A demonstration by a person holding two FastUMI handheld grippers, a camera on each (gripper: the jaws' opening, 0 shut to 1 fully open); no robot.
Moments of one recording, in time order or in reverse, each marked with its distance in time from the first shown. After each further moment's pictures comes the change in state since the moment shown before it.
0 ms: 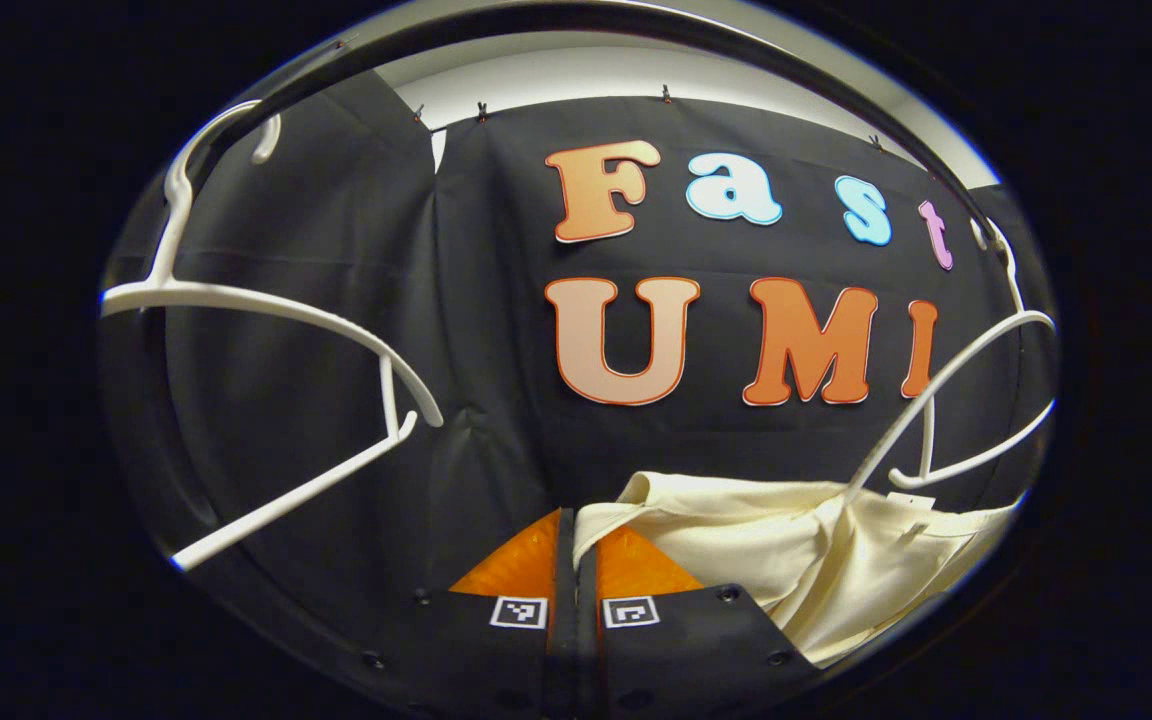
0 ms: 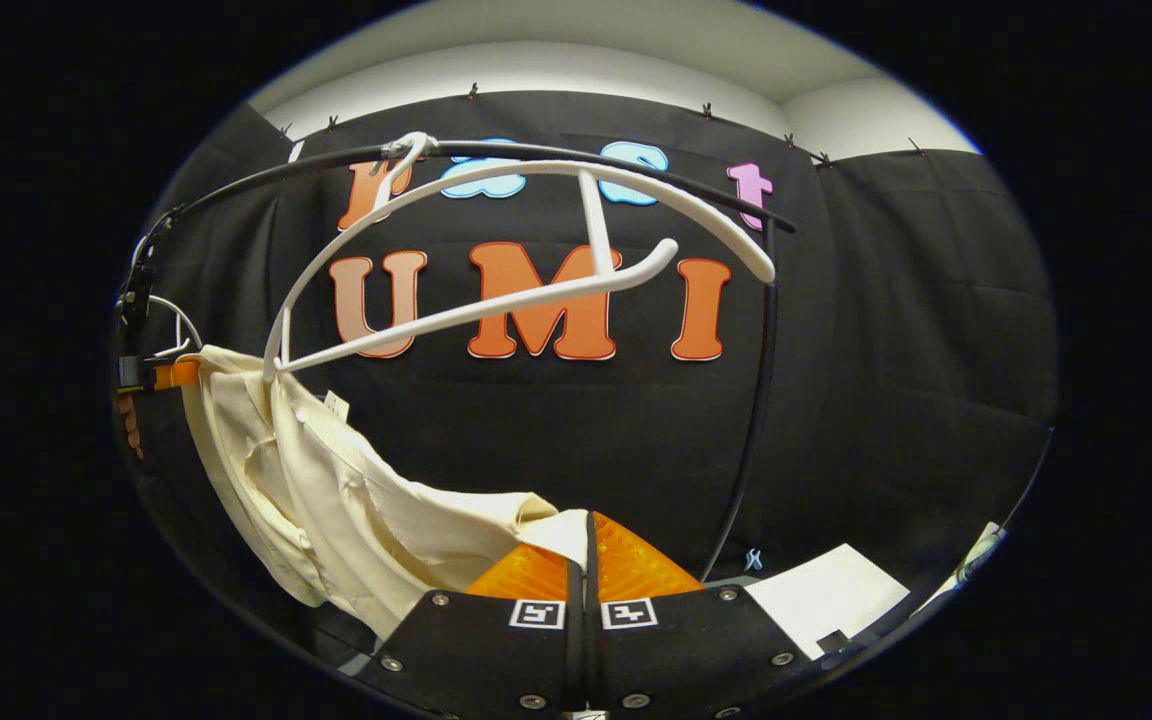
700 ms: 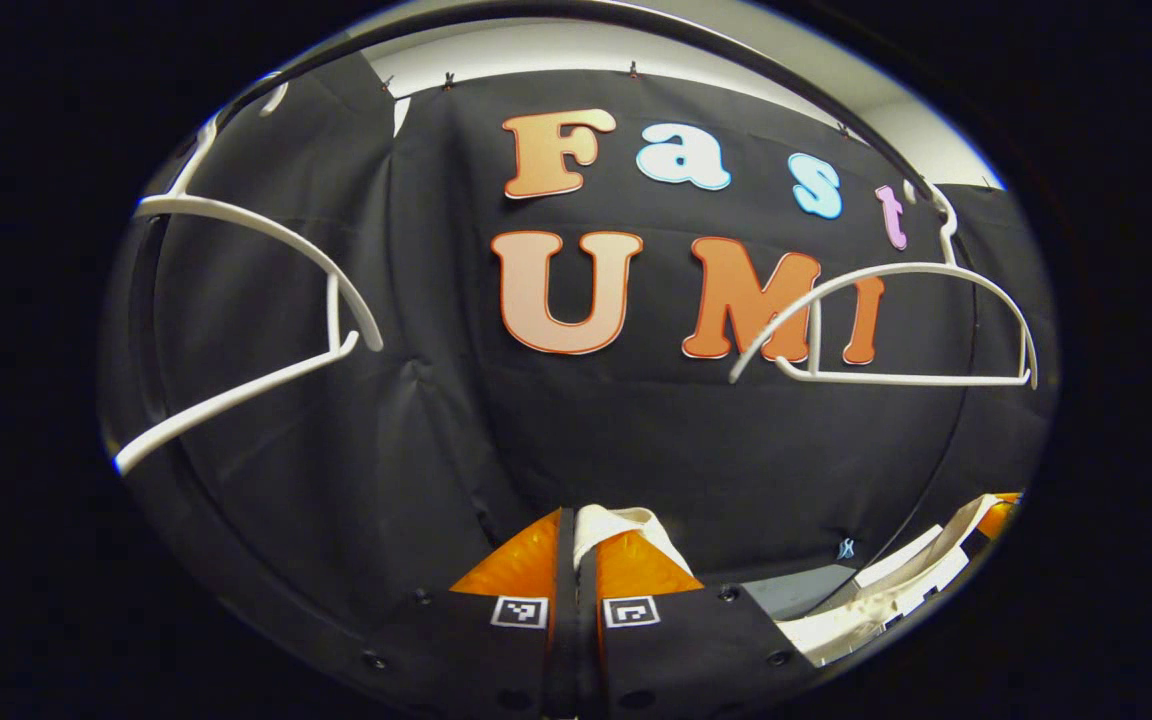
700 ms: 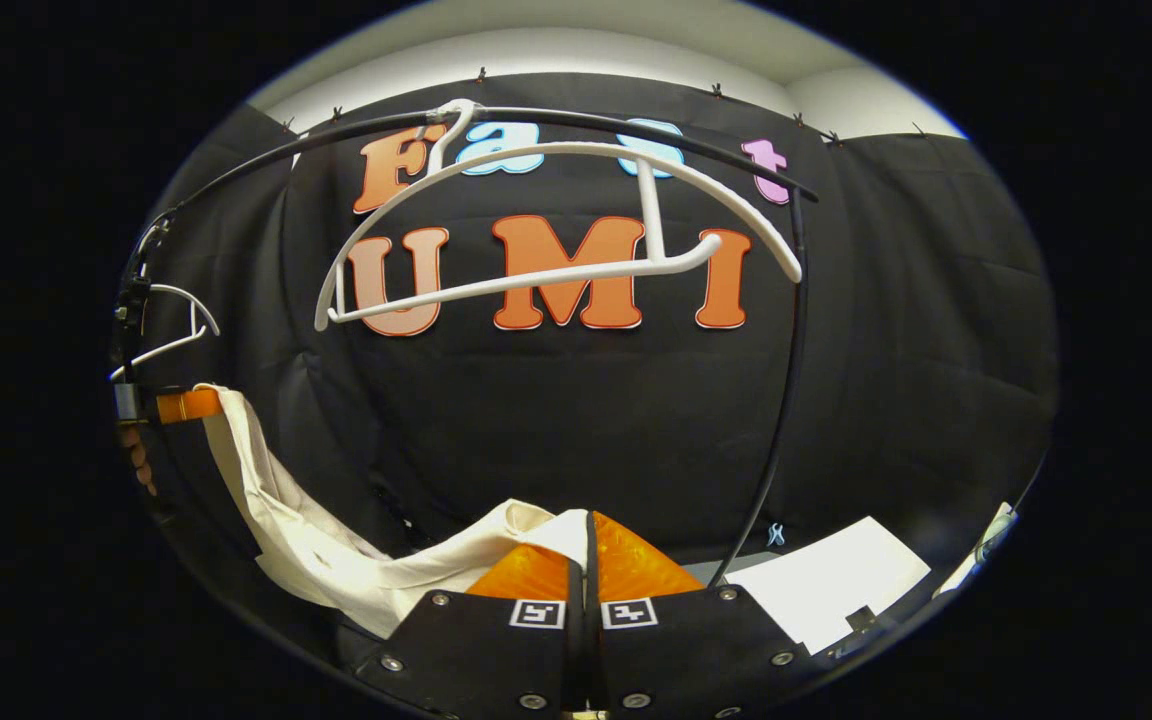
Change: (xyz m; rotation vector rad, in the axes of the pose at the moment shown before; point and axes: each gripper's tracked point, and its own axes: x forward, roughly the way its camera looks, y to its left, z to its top) left arm -0.036 -0.045 -0.047 -0.022 0.118 -0.189; right arm -0.015 0.049 -0.027 0.026 0.063 0.051
